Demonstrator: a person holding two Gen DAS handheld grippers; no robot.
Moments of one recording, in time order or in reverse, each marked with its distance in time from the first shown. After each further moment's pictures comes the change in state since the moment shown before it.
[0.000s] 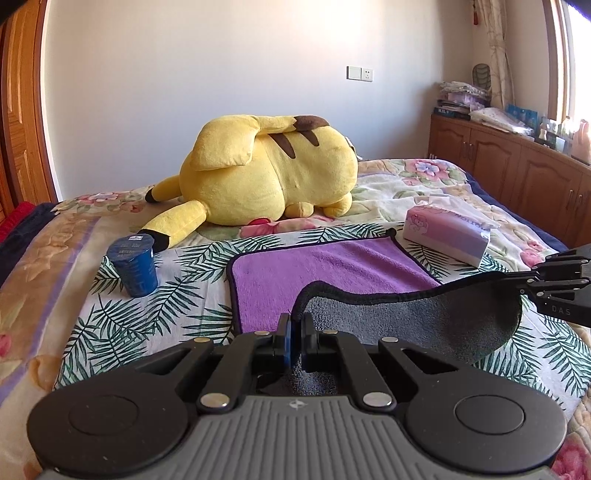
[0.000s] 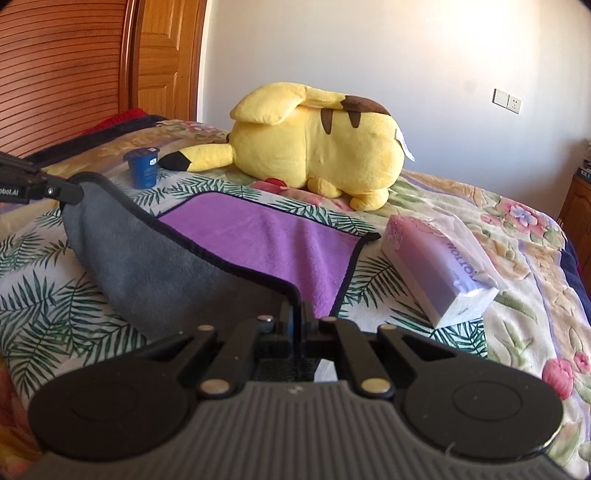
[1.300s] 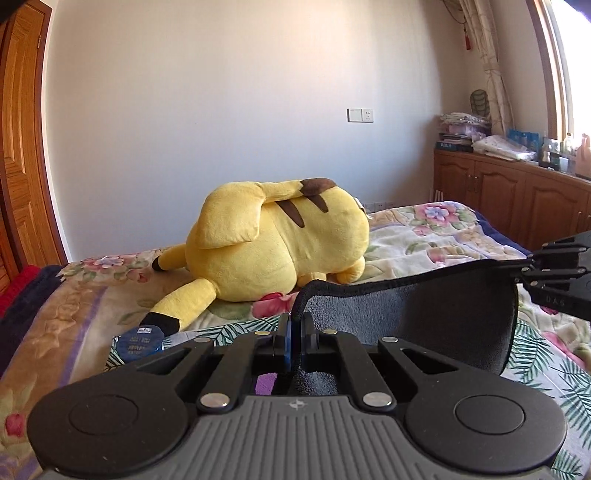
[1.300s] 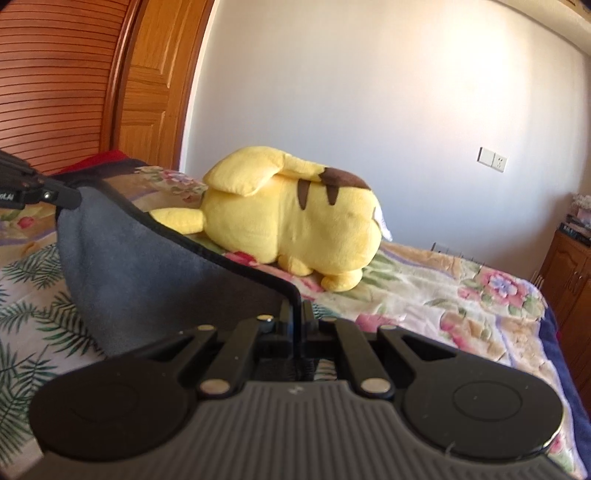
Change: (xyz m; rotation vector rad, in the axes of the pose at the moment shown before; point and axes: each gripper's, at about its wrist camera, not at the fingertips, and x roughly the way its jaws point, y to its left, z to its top) left arm 0.015 0.003 0.064 0.057 -0.151 0.050; right arm 0.015 -0.020 0.065 -0.061 -0.161 -0.077
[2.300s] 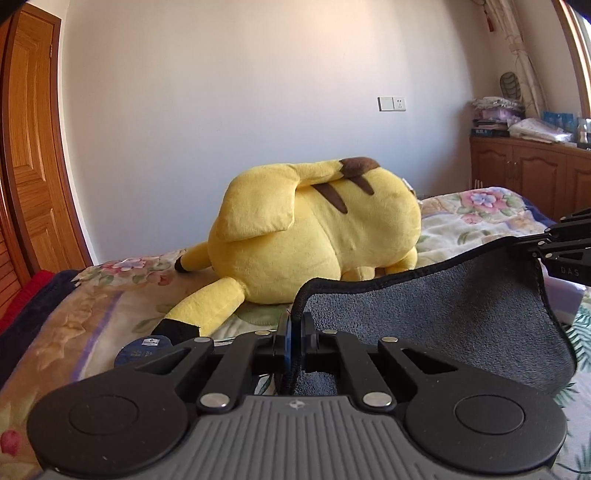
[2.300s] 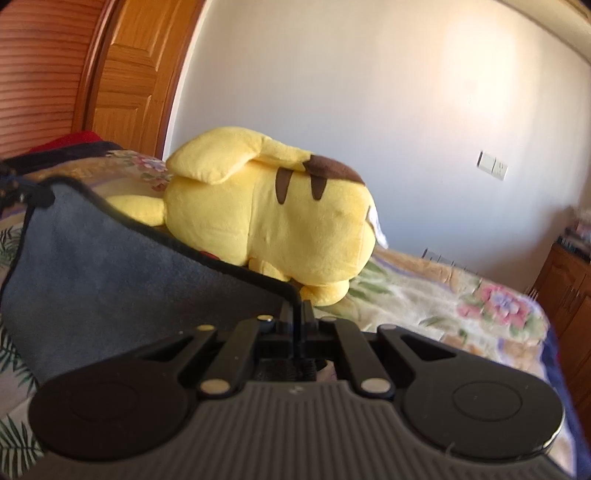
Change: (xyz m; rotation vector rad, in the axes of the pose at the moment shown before) left arm 0.085 0.010 -0.020 0.038 -0.005 0.133; right arm 0.081 -0.014 -0.004 -0.008 0.019 -0.034
